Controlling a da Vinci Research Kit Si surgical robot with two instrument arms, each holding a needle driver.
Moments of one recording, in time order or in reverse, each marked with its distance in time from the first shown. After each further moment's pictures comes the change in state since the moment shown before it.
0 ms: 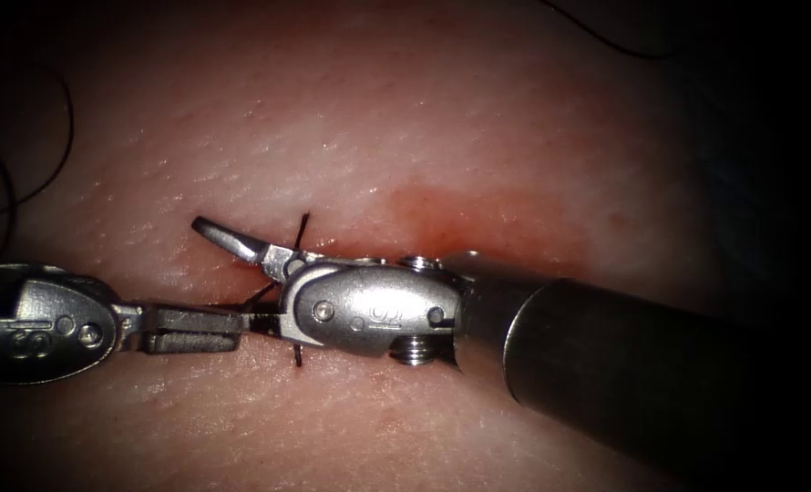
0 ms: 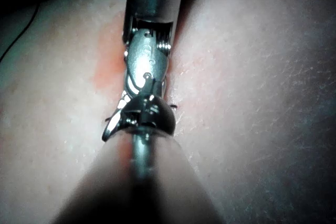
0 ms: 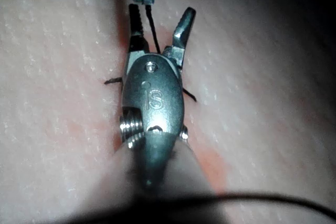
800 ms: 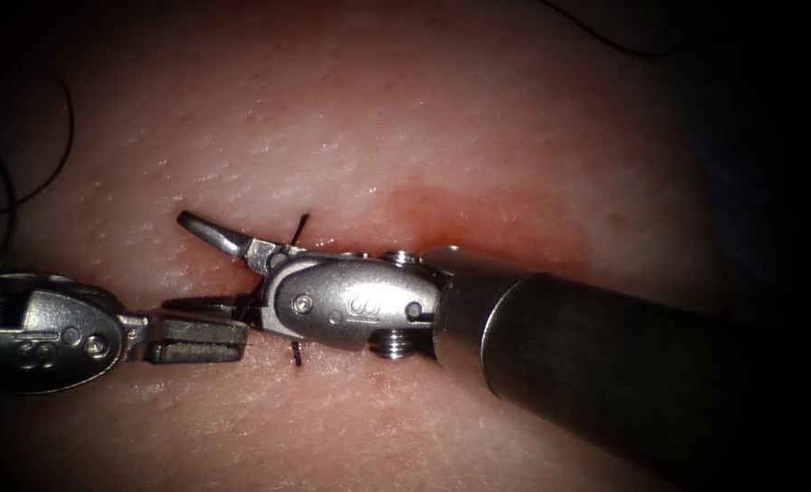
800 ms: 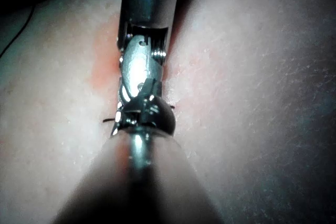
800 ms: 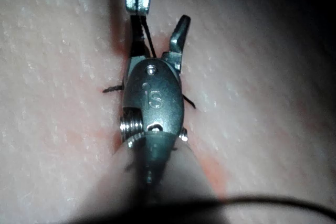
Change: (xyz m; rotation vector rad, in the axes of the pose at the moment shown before) right arm 0.001 0.000 0.001 0.011 0.020 -0.005; left arm 0.000 0.000 0.000 -0.006 -0.003 0.010
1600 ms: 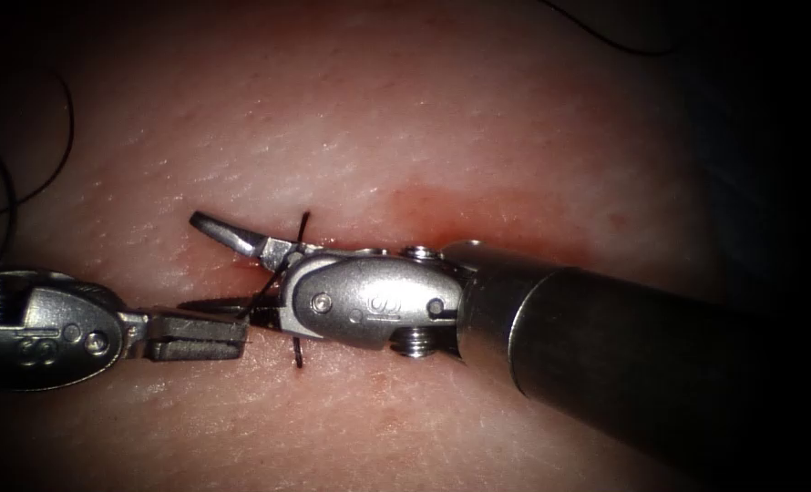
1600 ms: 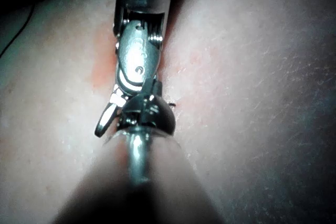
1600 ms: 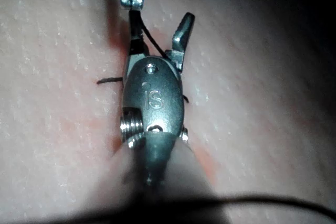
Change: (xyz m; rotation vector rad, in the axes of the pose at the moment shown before) right arm 0.001 0.001 -0.002 -0.027 0.005 -0.028; left arm 0.000 0.000 0.000 -0.005 0.001 0.002
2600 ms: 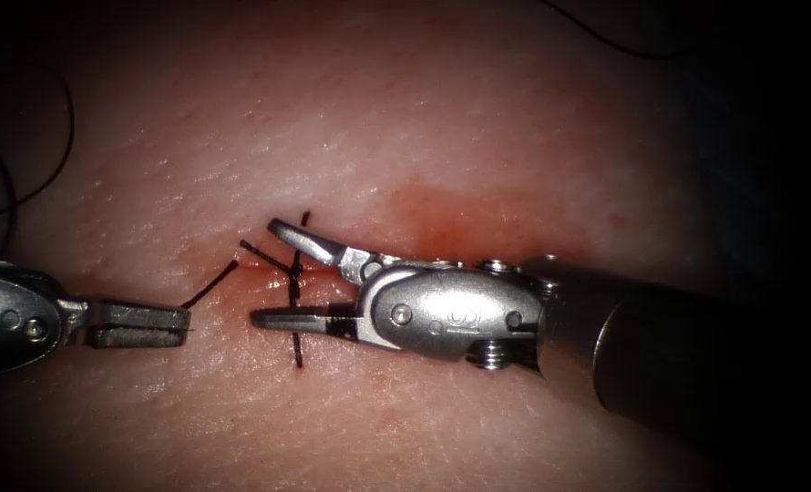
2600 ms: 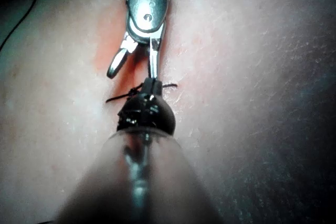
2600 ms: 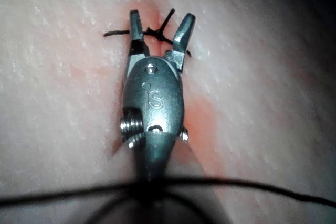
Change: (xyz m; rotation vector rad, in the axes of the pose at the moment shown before) right arm 0.000 0.002 -0.008 -0.009 -0.019 0.007; left arm -0.001 0.000 -0.003 0.015 -0.005 0.007
